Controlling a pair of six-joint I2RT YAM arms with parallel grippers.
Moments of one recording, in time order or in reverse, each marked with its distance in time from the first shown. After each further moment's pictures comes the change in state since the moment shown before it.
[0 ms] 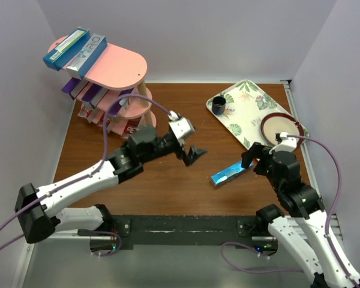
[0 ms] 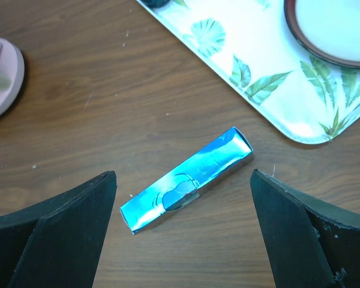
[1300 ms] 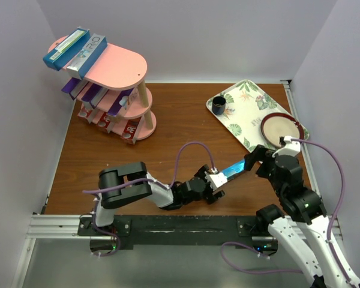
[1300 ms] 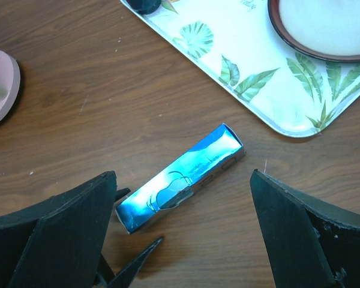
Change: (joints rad) left arm -0.374 0.783 -0.233 0.706 -0.470 -0.015; right arm 0.000 -0.060 -0.008 -0.041 0.037 0.018
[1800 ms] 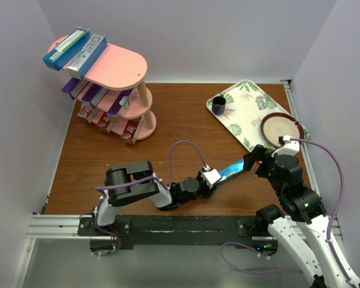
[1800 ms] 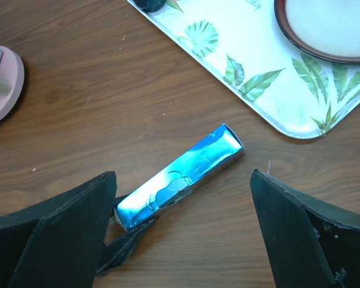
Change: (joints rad) left arm 0.026 0.079 -0.053 0.257 0.018 -0.074; right arm 0.000 0.005 0.000 0.008 -0.018 -0.006
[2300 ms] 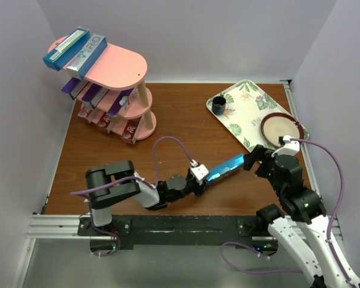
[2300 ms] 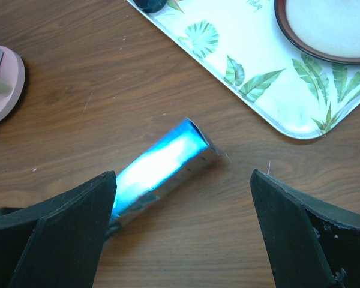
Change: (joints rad) left arm 0.043 -0.195 -0.154 0.032 0.061 -0.069; right arm 0.000 -0.001 0.000 0.001 0.000 0.000
